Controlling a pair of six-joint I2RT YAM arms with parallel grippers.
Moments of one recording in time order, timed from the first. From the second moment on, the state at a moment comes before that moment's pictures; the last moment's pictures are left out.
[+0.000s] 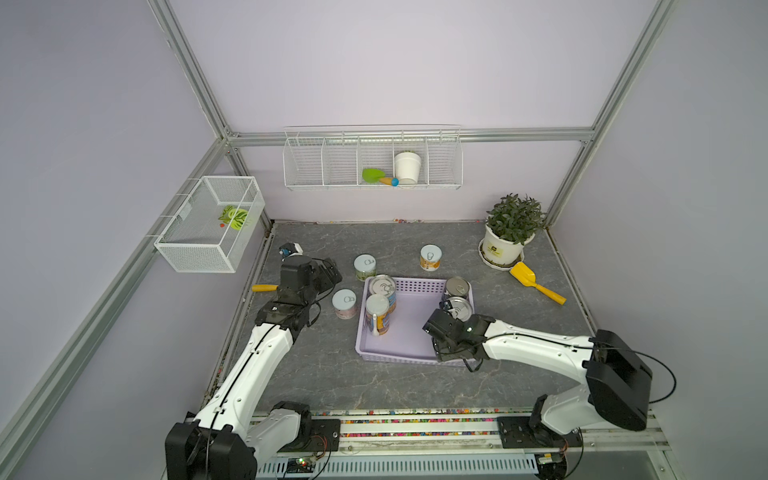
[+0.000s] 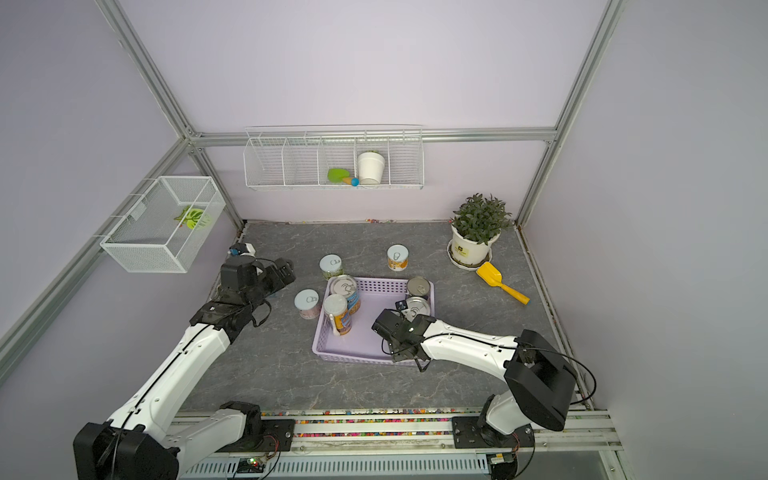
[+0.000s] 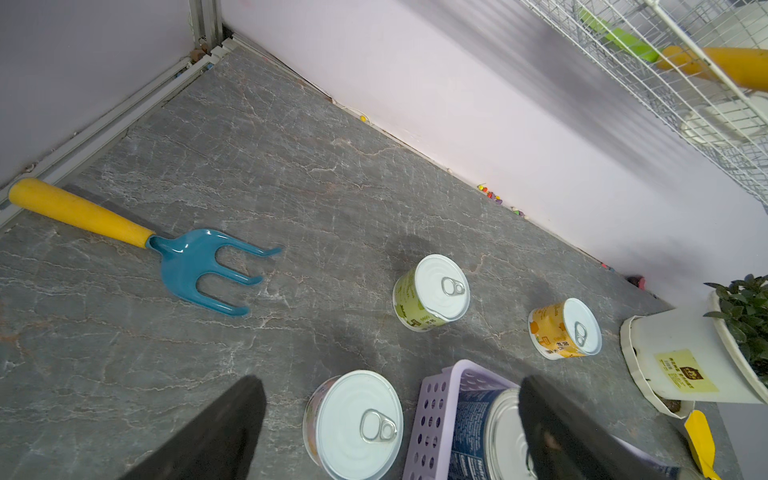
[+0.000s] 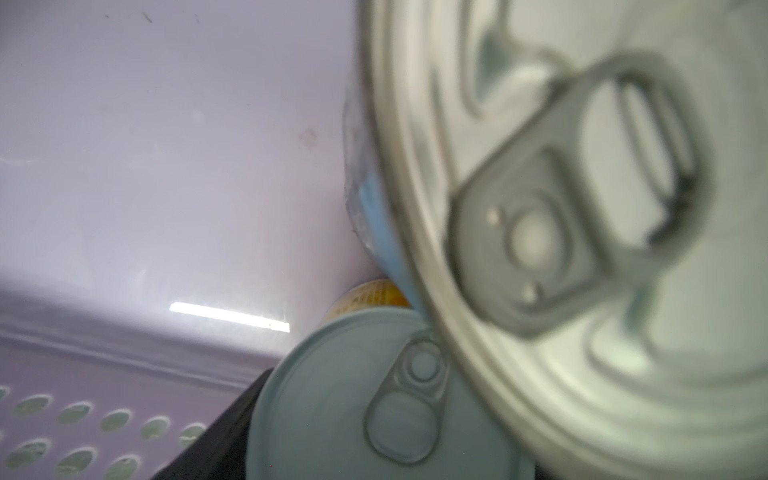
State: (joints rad) left arm -0.22 1.09 0.86 -0.29 -0.10 -0.57; right arm 0.96 1.50 0.92 -0.79 0.38 0.69
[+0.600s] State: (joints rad) left arm -0.22 1.10 0.86 -0.29 -0.09 -0.57; right arm 1.01 1.38 0.94 -0.96 0.47 0.66
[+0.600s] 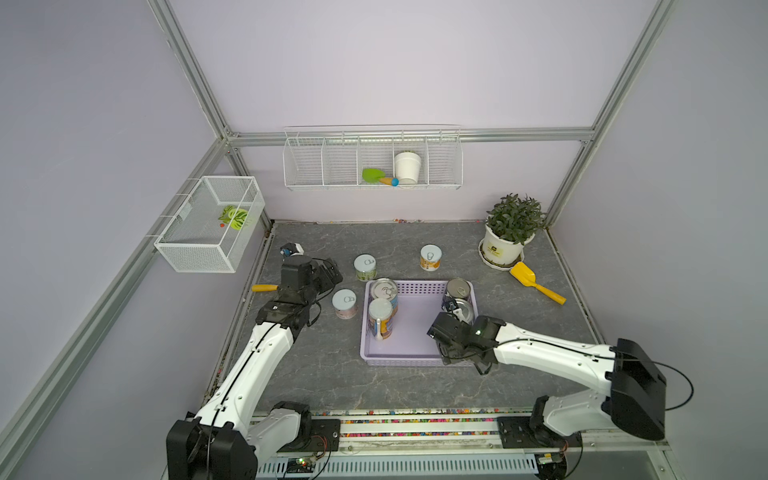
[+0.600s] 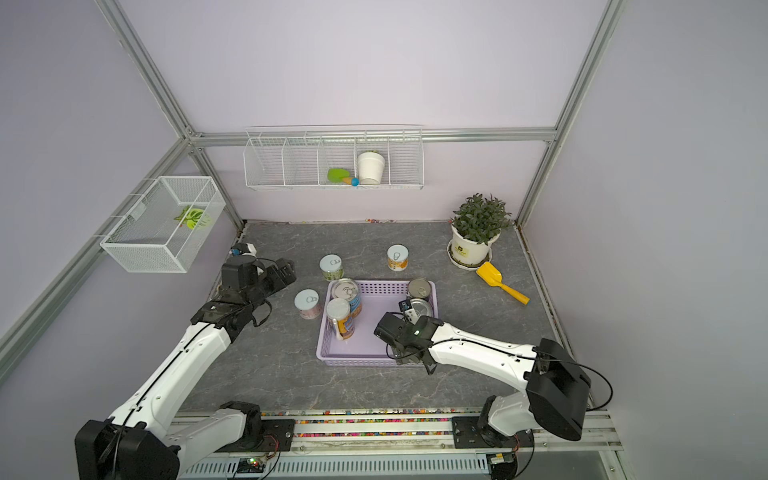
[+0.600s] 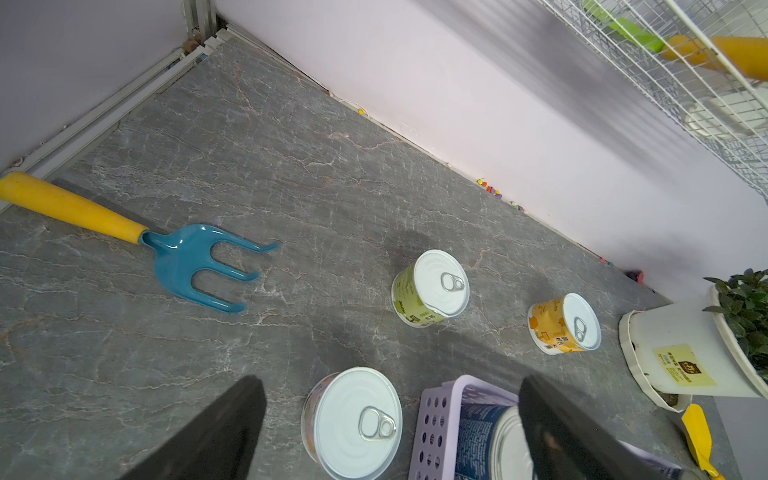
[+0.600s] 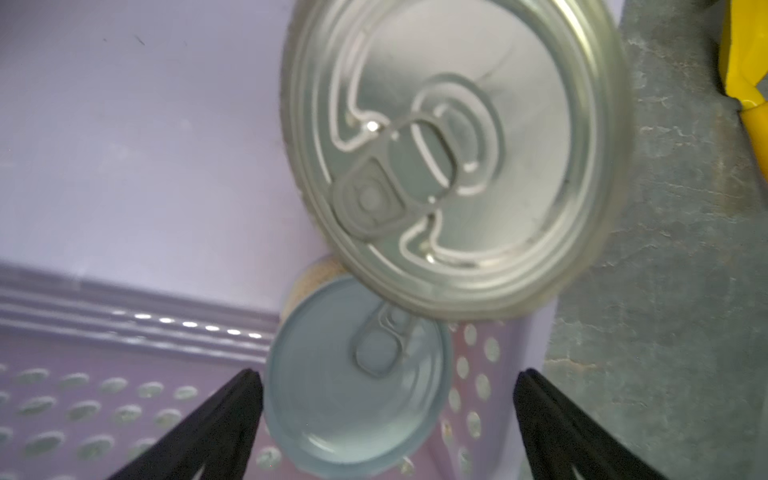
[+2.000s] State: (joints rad) left arm -0.31 1.57 1.03 -0.61 0.03 -0.62; right arm 0.79 1.03 0.77 -0.56 0.52 0.46
